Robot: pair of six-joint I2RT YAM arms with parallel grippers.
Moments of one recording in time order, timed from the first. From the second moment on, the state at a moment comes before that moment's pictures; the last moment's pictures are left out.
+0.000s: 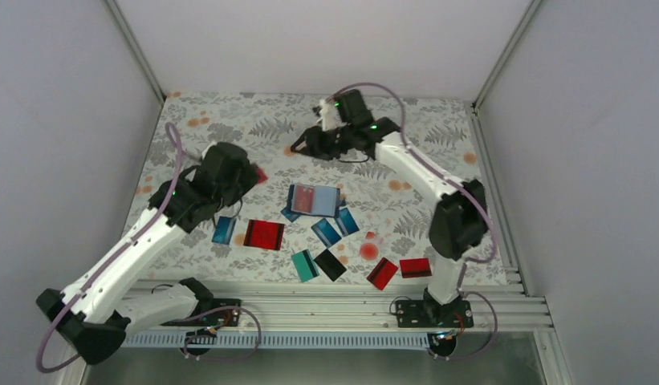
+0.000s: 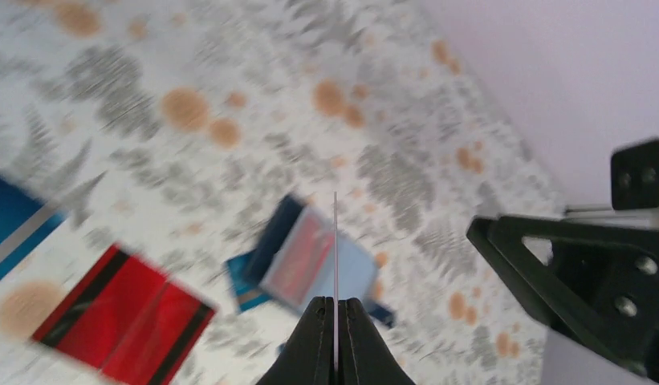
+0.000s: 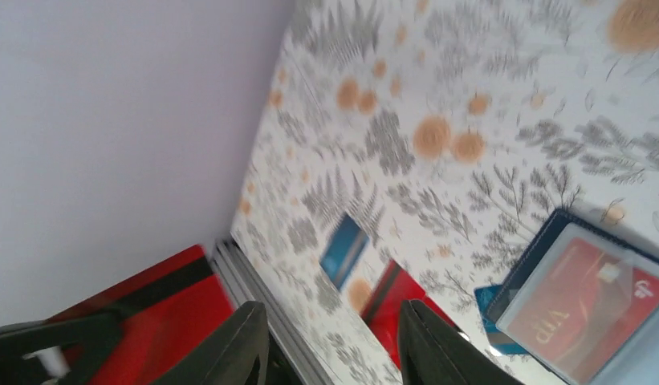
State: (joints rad) left arm -0.64 1.00 1.11 -0.92 -0.29 -1.24; right arm 0.62 1.91 1.69 -0.60 -0.69 0.55
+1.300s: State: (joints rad) left arm -0.38 1.55 1.53 -0.24 0.31 -1.14; right arm 0.37 1.90 1.86 -0.26 -0.86 1.26
